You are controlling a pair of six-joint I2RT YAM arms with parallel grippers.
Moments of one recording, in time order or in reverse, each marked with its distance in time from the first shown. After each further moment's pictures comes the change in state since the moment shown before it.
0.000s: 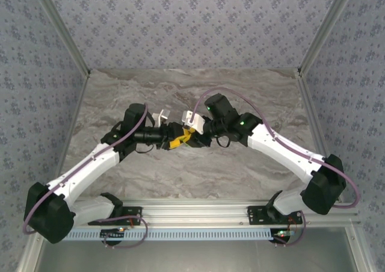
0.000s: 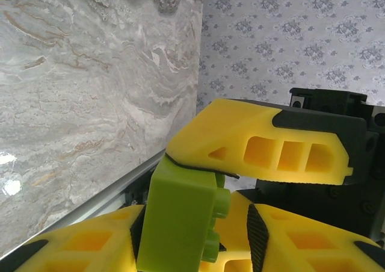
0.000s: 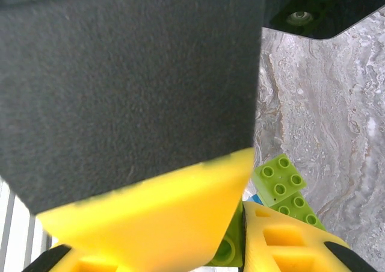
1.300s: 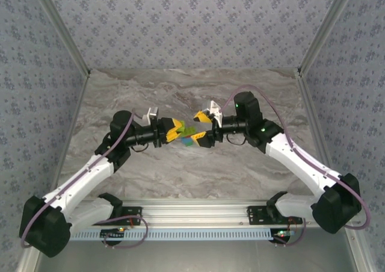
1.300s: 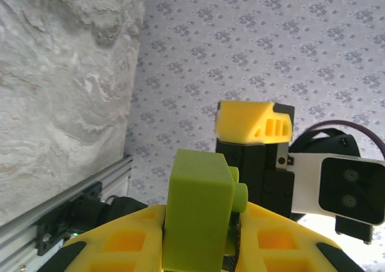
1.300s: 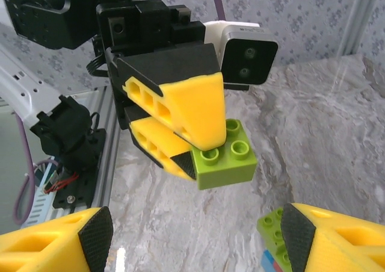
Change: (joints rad) left arm 0.057 -0.129 -0.172 0.418 -0.034 -0.434; right arm -0.199 -0.179 -0.228 0.400 -0.381 0.216
